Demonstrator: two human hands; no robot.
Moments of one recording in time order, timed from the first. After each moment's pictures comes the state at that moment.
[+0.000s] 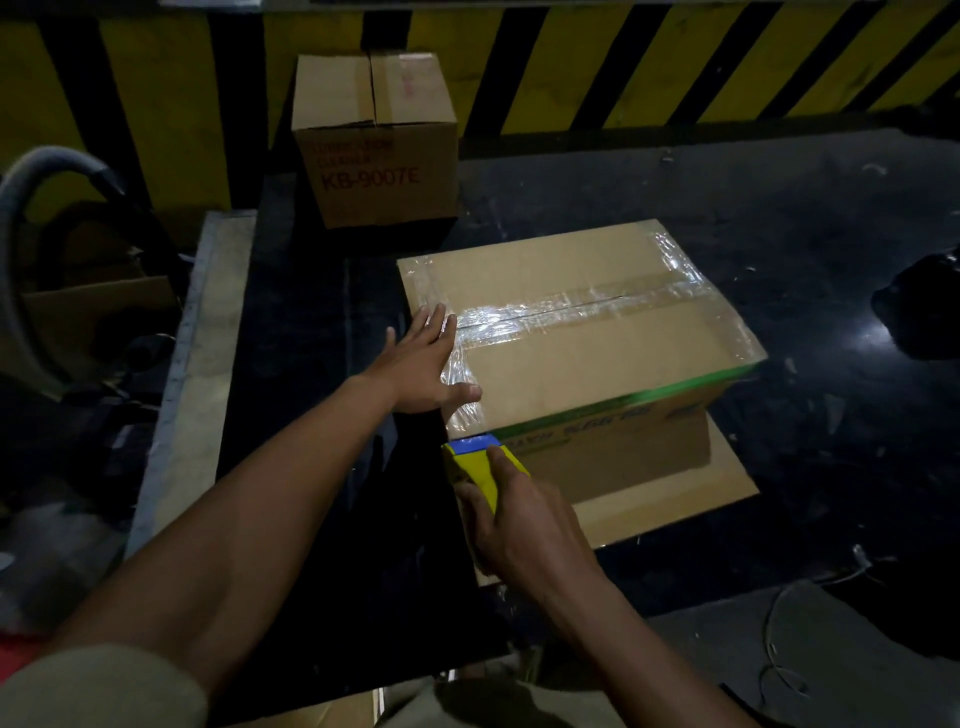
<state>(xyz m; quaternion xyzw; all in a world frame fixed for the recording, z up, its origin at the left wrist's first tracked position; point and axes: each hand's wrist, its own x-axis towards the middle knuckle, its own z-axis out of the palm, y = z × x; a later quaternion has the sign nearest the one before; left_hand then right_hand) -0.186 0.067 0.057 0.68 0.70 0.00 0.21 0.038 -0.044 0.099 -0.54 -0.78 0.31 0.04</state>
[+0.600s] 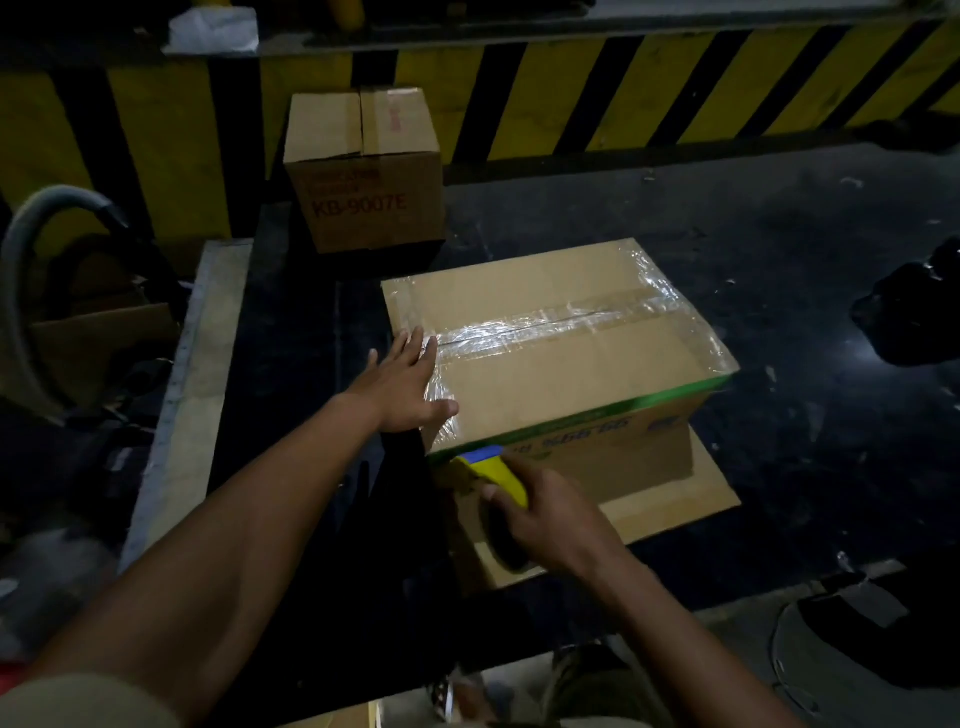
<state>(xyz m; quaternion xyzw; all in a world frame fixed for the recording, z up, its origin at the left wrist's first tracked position) -0.171 0.059 0.074 0.67 0.72 -0.05 0.19 0.090 -0.007 0.101 -0.52 -0.76 0.40 0.06</state>
